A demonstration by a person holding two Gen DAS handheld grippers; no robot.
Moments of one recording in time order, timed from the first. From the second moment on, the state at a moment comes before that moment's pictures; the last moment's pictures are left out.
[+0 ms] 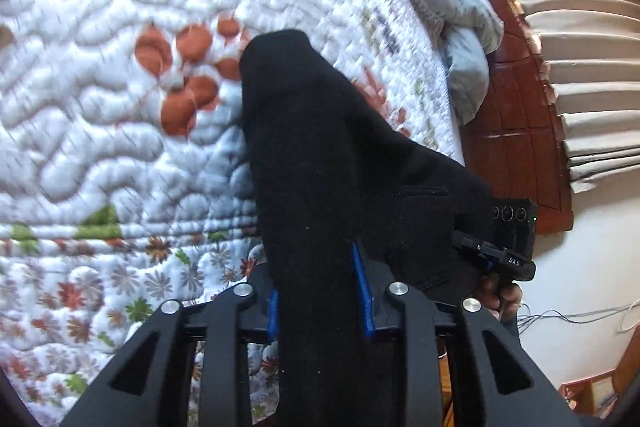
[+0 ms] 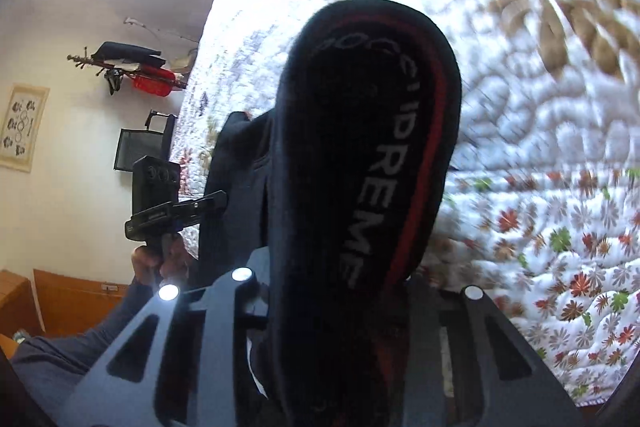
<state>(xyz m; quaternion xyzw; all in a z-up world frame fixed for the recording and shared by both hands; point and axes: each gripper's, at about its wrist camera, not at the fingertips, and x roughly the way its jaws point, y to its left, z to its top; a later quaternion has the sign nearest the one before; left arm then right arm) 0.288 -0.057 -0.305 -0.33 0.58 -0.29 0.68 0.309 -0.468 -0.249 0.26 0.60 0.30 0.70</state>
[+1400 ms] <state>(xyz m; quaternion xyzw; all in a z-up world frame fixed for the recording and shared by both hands) 0.444 0.284 -0.244 -0.38 0.41 -0.13 0.82 0.610 -0.155 -0.234 0.27 0.52 0.34 0.74</state>
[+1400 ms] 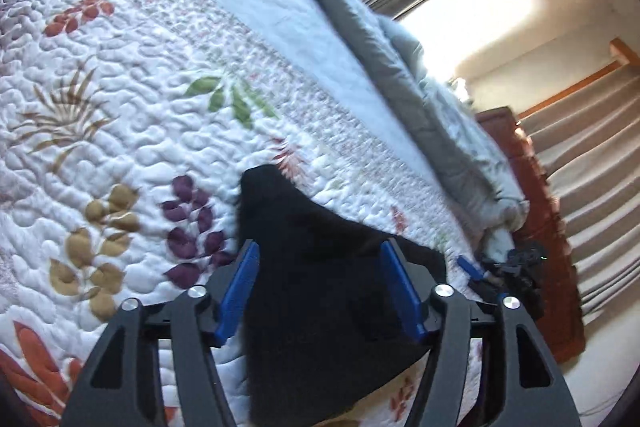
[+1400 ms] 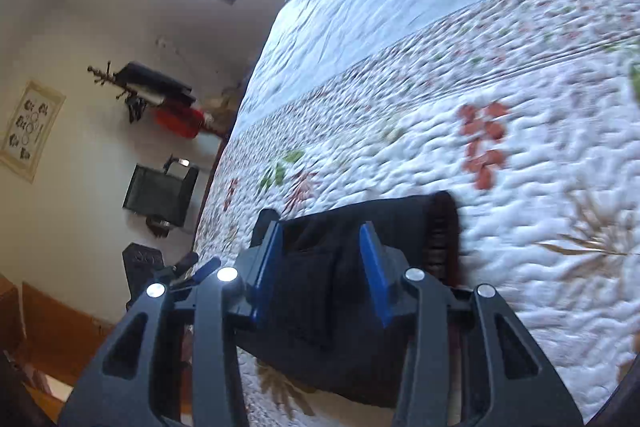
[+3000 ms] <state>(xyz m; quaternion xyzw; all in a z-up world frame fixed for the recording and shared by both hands) 0.031 0.102 -0.007 -0.07 0.35 0.01 0.93 0.092 -0.145 -0.005 -0.03 0.39 0.13 0.91</state>
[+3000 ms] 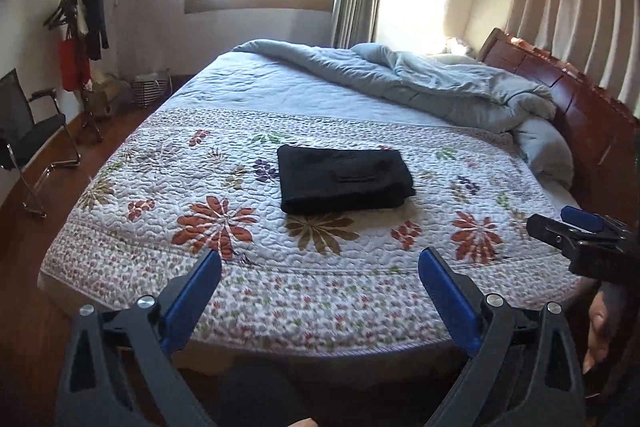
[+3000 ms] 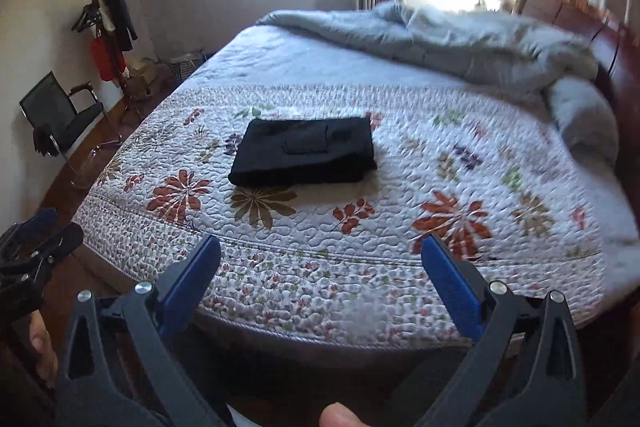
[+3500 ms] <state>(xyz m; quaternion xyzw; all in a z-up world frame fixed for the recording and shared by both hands) -0.073 0.059 0.030 -0.09 0.32 0.00 0.94 -0.029 -0.156 0.049 -0.05 0.30 0.11 0.95</state>
